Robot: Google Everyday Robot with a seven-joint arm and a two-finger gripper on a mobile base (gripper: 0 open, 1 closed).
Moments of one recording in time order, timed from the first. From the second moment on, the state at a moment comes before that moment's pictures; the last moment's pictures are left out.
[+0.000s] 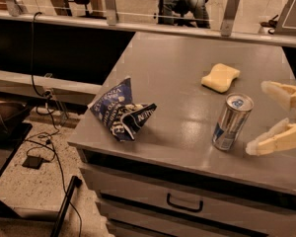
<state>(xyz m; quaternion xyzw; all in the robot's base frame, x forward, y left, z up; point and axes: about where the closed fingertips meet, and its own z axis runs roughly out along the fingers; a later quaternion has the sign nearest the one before) 0.453 -0.231 0.907 -0.45 0.71 0.24 0.49</state>
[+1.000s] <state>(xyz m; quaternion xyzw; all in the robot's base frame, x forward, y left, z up) 0.462 -0.218 0.907 -0.43 0.63 0.28 0.59</state>
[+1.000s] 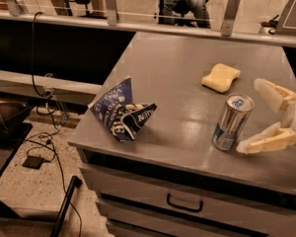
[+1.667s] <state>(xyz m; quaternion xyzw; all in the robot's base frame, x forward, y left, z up) 0.462 -0.207 0.911 -0.43 0.59 0.30 0.62</state>
